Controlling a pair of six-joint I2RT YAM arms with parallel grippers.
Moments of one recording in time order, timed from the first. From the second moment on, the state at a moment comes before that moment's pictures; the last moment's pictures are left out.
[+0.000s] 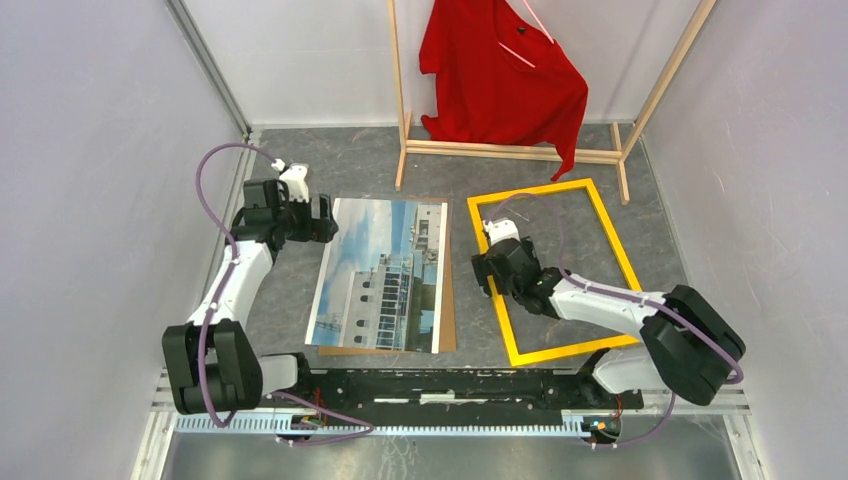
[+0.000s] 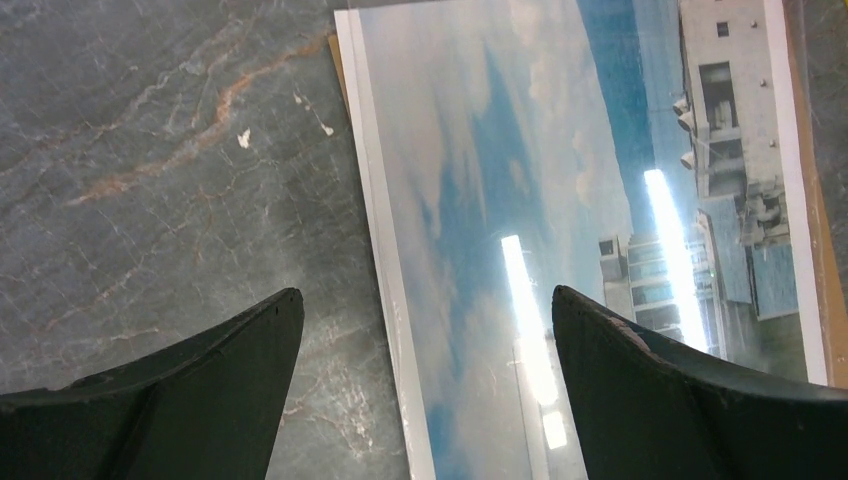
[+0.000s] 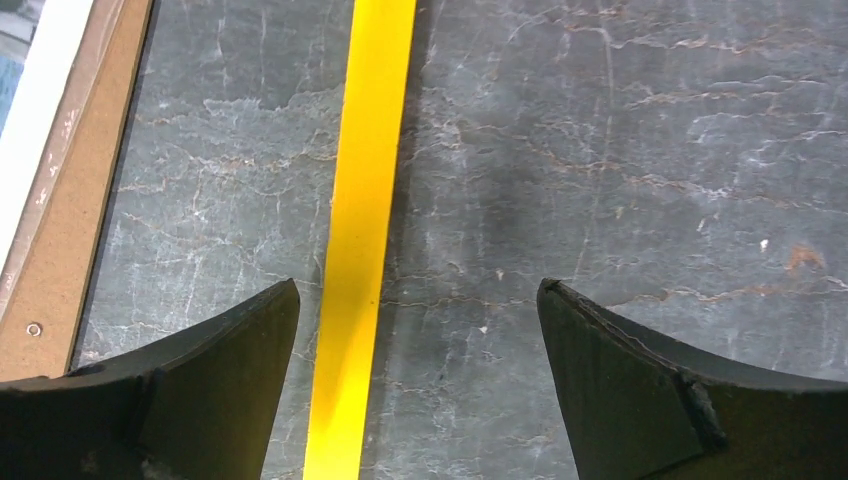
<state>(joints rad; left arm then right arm) 0.08 1.26 0.85 -0.32 0.32 0.12 0.75 1.32 0.57 -0.08 0.41 0.26</state>
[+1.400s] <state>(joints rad) -0.20 1.26 0.90 -0.50 0.36 0.16 0.78 1.39 0.93 -0.31 0.36 0.43</state>
